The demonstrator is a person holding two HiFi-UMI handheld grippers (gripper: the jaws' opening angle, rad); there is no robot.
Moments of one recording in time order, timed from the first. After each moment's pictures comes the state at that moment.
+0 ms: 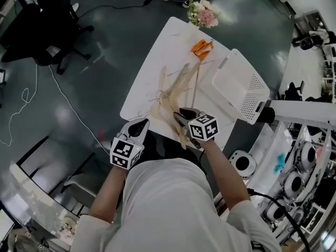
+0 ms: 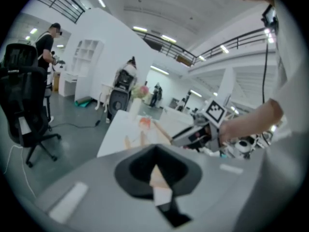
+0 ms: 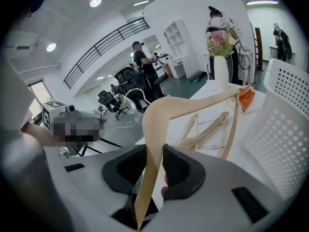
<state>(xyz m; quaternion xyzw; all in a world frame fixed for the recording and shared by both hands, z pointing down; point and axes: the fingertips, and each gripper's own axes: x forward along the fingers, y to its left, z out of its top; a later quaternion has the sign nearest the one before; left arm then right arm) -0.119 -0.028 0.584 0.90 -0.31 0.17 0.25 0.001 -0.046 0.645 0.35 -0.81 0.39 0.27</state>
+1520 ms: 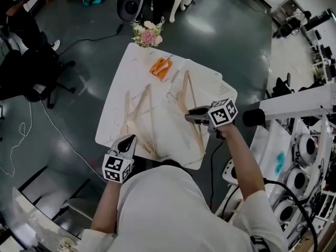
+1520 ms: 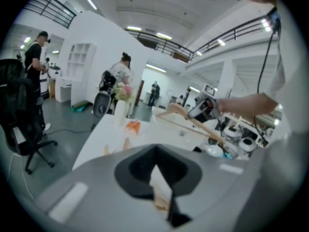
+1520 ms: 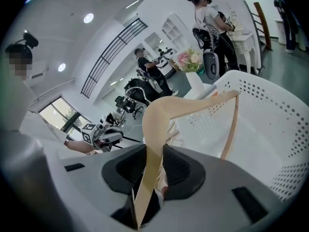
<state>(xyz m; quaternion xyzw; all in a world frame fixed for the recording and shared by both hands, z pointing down) 0.007 -0.027 0.557 0.90 -0.32 0.19 0.22 0.226 -0.063 0.549 0.24 -0.82 0.46 0.24</state>
